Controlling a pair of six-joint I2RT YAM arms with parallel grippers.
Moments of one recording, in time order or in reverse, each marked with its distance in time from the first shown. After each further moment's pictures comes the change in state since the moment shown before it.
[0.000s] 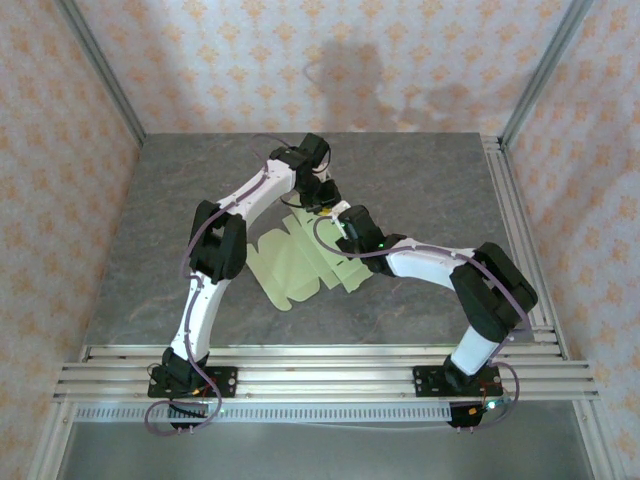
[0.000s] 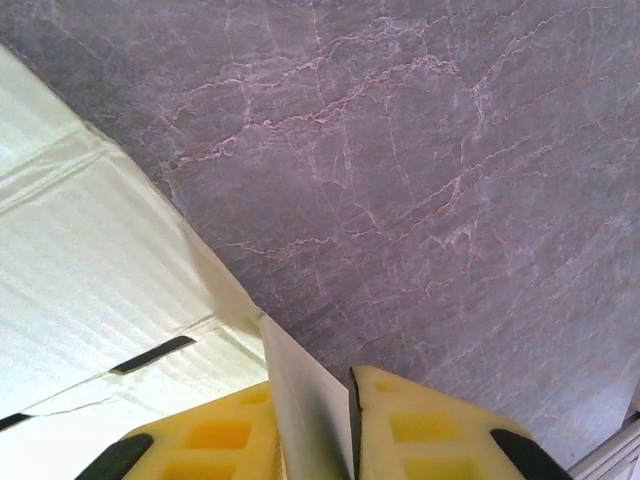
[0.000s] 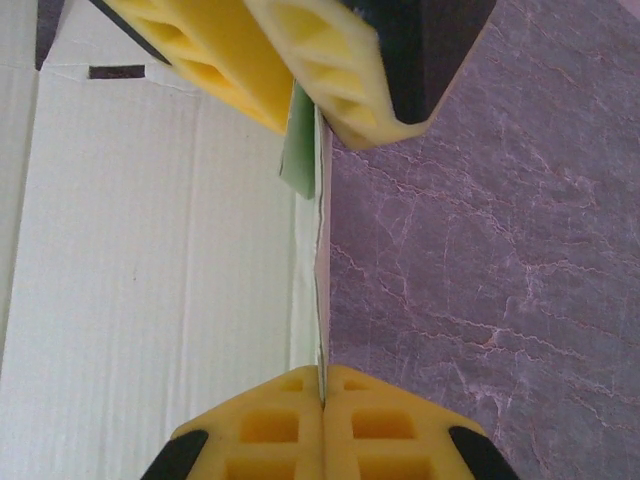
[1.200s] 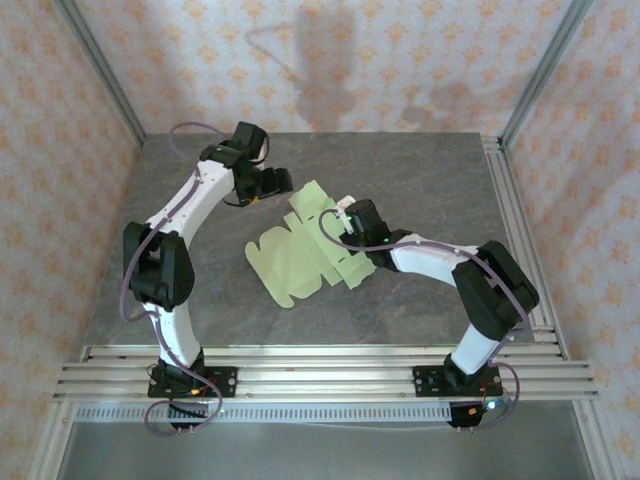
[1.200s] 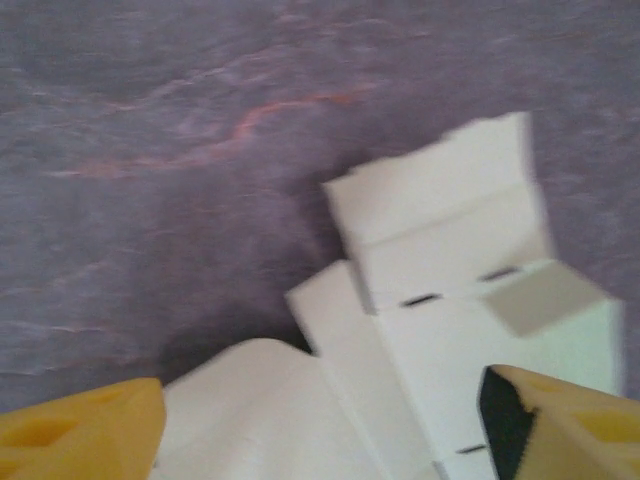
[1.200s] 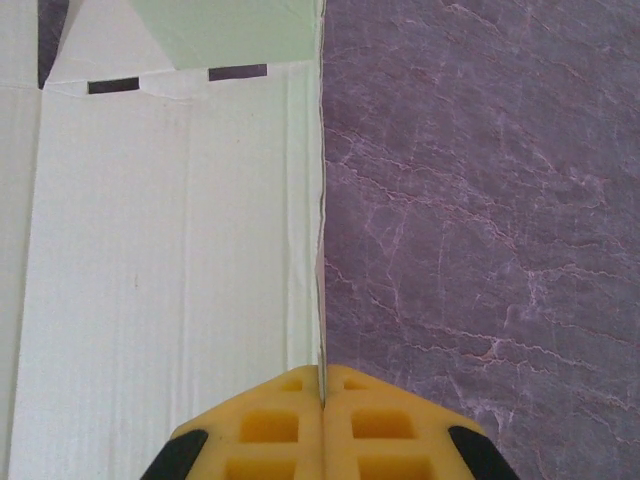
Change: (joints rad) left arm 0.224 -0.438 -0.418 0.045 -0.264 0.096; right arm -0.059 0.000 0.009 0.009 -0.085 0.016
